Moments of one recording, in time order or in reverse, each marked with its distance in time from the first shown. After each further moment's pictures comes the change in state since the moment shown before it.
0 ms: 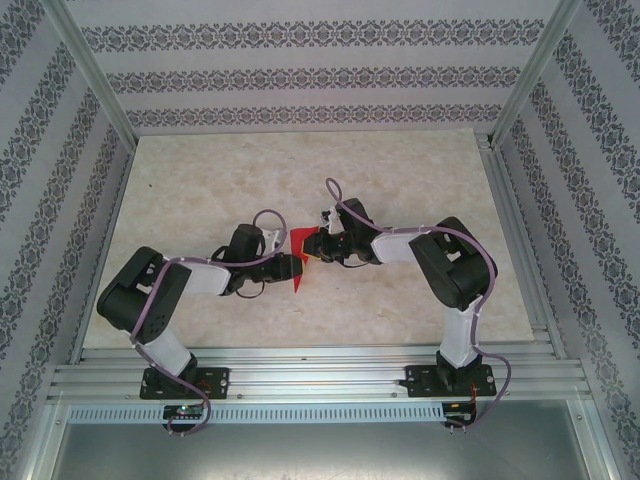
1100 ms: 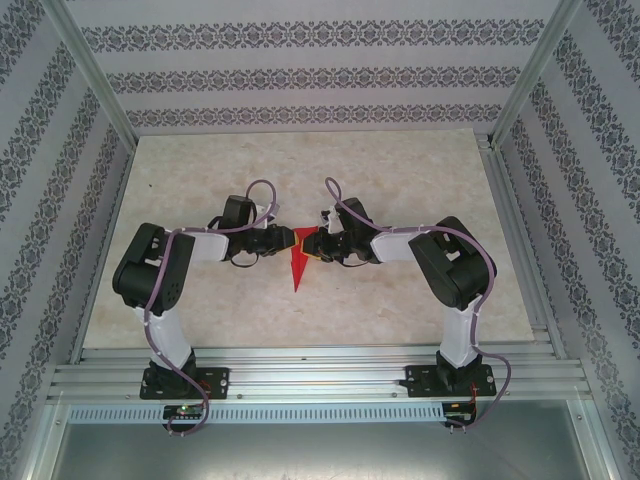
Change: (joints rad) left arm 0.168 0.200 0.283 -0.163 0.178 0.049; right arm 0.000 0.004 0.008 -0.006 0.000 0.000
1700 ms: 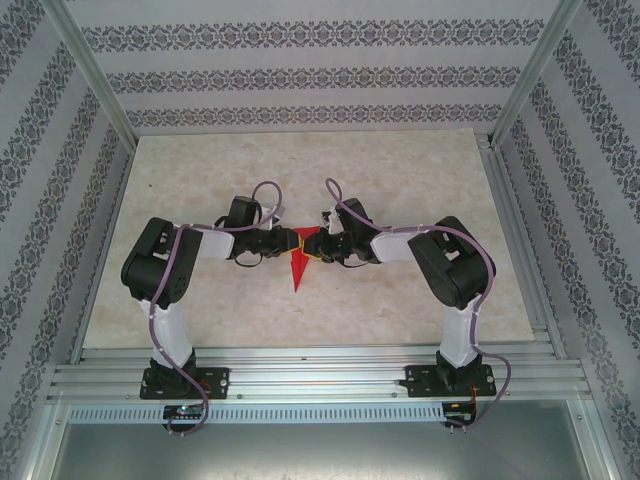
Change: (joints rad) left arm -0.021 0.064 0.036 0.006 0.018 -0.002; right arm 0.001 0.007 0.000 -0.009 0.008 0.003
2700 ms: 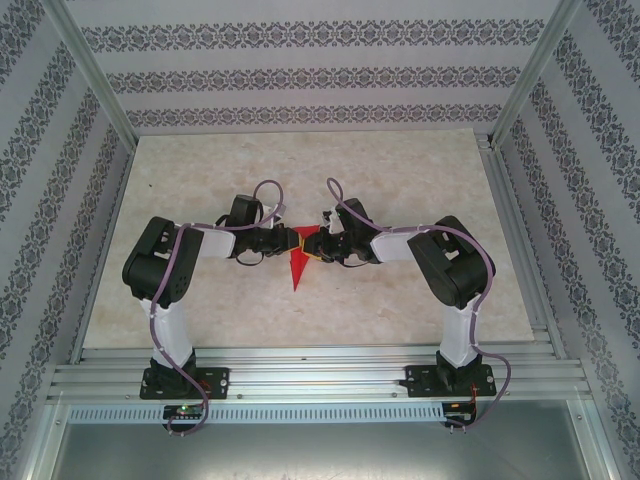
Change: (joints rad) left arm -0.006 0.008 0.015 0.000 -0.003 0.000; right arm -0.002 0.004 -0.001 0.015 0.005 0.028
